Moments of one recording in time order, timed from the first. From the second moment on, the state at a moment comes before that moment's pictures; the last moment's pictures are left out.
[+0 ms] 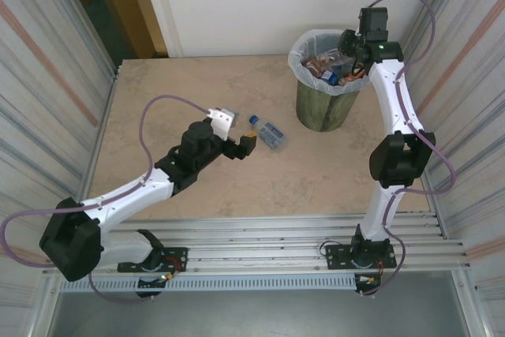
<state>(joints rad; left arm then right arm) -0.71 1.24 0.76 0.17 -0.08 -0.12 0.06 1.95 2.08 -0.71 0.08 0.33</state>
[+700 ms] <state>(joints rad) -0.72 1.54 1.08 -0.13 -0.24 -0.50 0.09 1.77 1.77 -0.63 0.06 0.33</state>
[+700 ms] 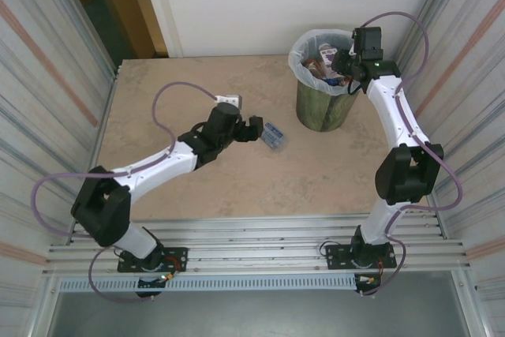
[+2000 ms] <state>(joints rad) -0.74 2.16 1.64 -0.45 -0.17 -0.65 0.18 1.44 1.69 -0.69 0.03 0.32</state>
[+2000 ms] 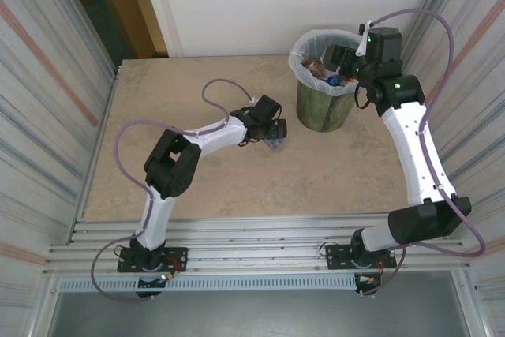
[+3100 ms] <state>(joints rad) -0.72 1.87 1.21 -0.38 -0.27 -0.49 0.25 1.33 1.46 -0.66 0.06 0.37</state>
